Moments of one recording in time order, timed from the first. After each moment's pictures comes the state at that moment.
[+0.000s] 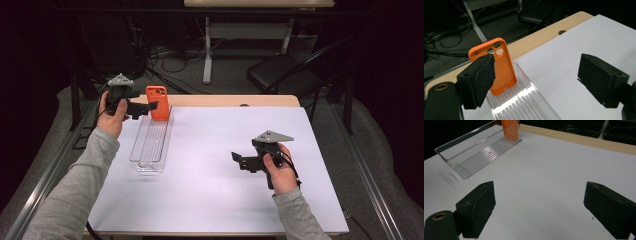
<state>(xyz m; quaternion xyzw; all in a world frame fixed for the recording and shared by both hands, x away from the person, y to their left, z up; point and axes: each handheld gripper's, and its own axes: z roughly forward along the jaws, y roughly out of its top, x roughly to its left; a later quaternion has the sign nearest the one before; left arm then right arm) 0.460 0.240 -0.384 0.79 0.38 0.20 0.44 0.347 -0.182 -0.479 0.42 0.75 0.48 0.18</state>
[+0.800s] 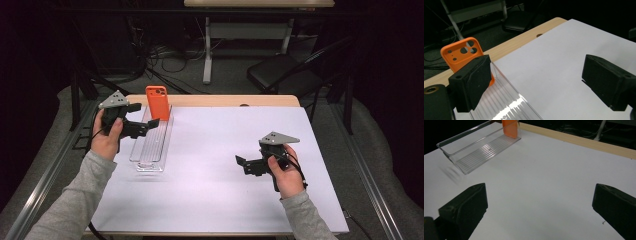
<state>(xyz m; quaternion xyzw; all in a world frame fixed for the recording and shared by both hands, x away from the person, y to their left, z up) 0.398 0.237 -0.393 0.79 0.33 0.19 0.49 0.332 -0.191 -0.466 0.41 0.76 0.46 0.20</state>
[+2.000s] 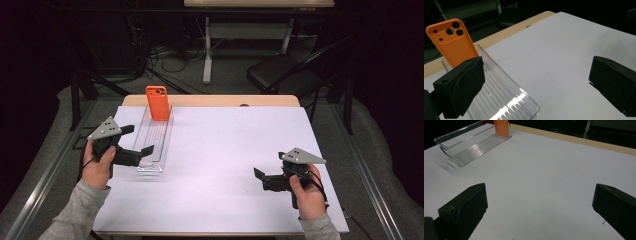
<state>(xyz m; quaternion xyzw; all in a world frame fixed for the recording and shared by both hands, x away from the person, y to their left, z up) 0.338 0.245 -0.420 0.79 0.31 0.18 0.49 0.283 -0.233 -0.471 0.43 0.74 0.47 0.23</state>
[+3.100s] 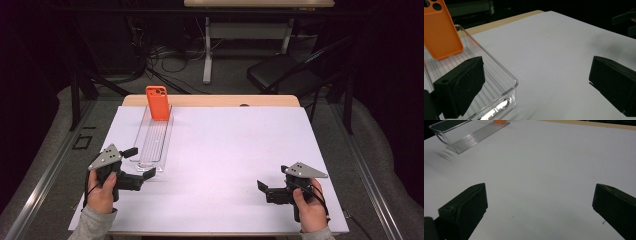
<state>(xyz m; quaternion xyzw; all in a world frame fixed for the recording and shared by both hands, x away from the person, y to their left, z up) 0.305 0.256 -0.481 0.76 0.32 0.16 0.53 0.266 -0.245 -0.507 0.45 0.74 0.46 0.21</state>
